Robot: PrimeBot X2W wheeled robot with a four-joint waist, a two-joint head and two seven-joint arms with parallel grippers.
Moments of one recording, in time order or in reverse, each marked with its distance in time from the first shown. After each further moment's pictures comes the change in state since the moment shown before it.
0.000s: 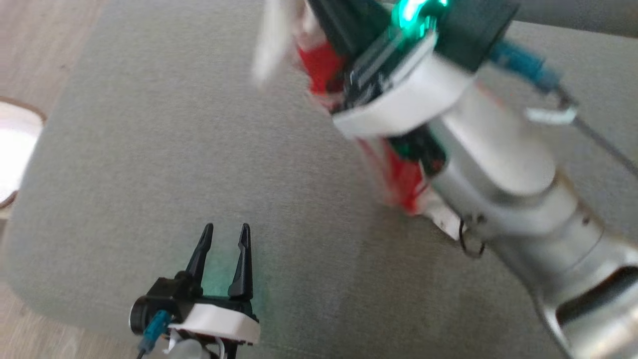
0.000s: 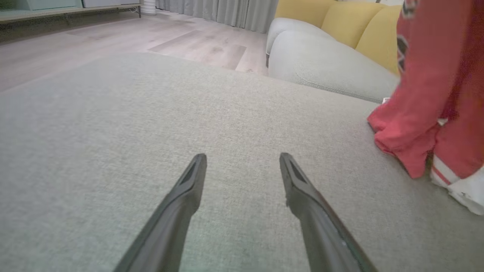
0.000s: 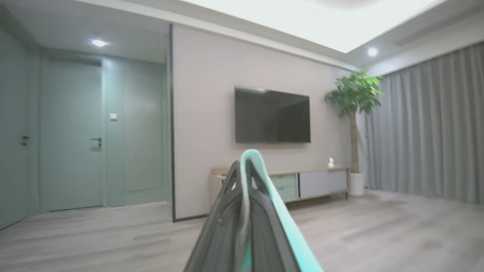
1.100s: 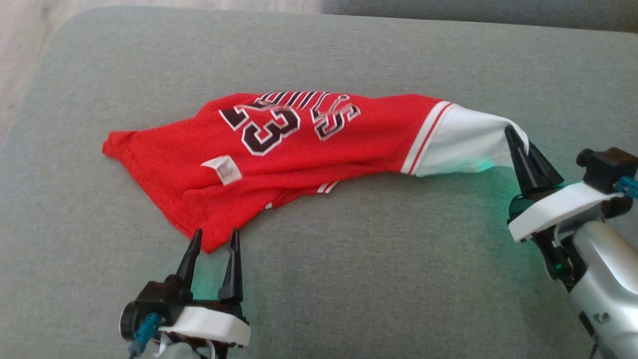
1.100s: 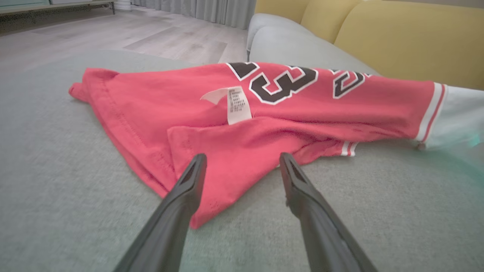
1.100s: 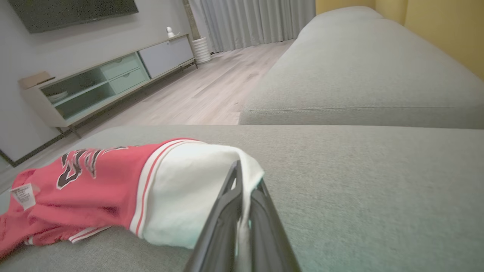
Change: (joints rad) left arm 0.011 0.001 0.042 0.029 0.008 -0.015 0.000; right arm 0.466 -0.356 -0.192 0.246 0.197 0.000 0.001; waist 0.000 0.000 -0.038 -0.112
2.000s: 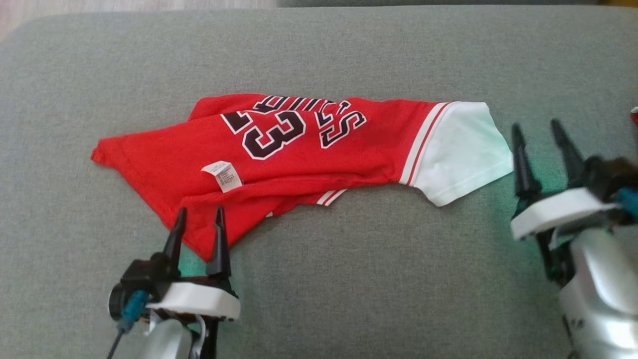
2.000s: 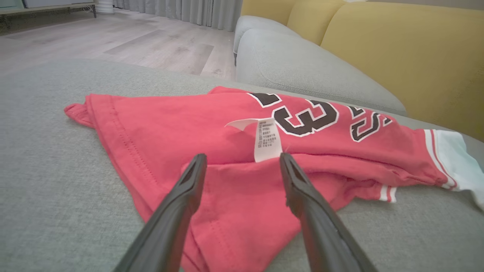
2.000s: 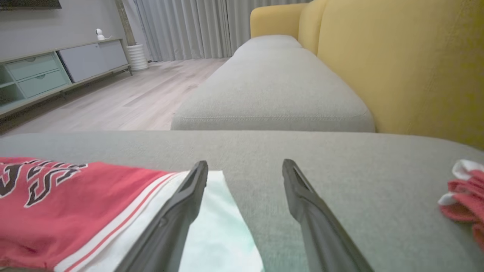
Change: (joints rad) left arm -0.073 0.000 0.037 0.030 -0.006 0.009 0.000; right arm 0.051 0.188 -0.401 0.028 -0.439 0.000 0.000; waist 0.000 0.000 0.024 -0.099
